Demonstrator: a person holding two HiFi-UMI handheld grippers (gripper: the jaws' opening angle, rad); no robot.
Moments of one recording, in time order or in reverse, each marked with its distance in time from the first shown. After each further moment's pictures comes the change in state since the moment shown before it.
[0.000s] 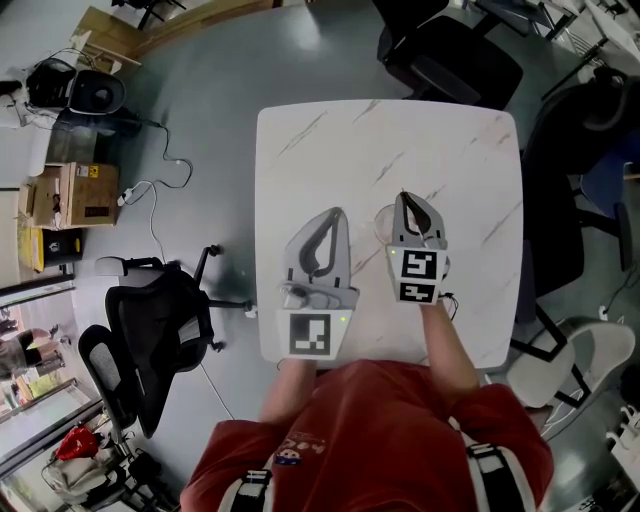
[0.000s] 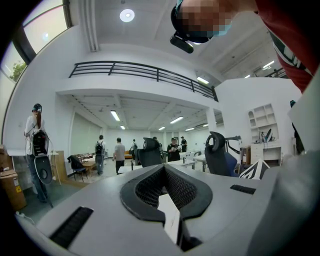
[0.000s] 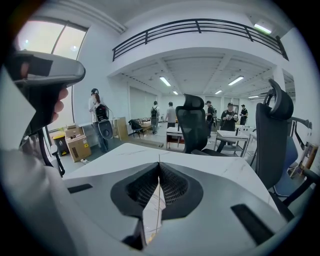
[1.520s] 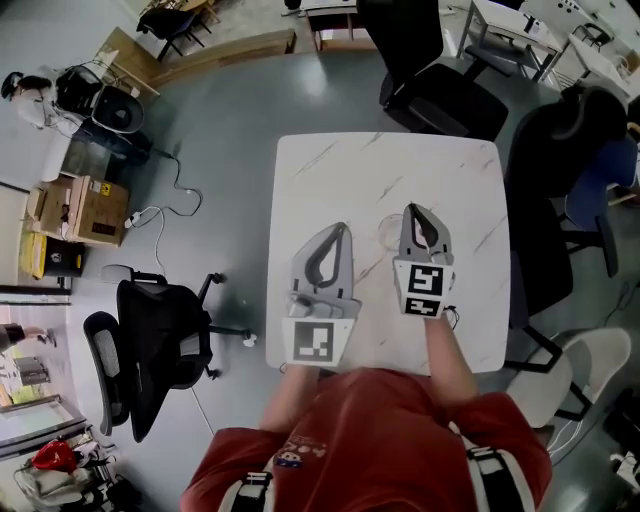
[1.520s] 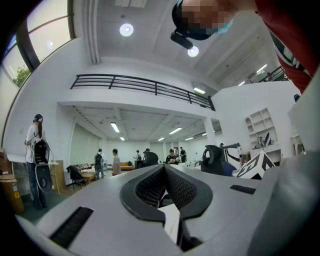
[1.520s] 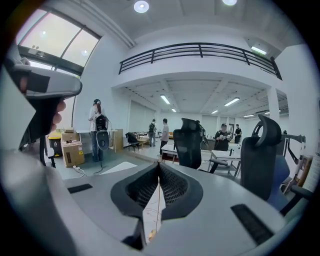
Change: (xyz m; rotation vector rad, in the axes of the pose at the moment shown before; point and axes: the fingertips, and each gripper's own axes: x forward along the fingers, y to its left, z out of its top) left arm -0.068 -0.012 0.060 0.021 -0.141 -0.006; right arm -0.080 0.010 0.068 -0.074 -0.196 -0.070
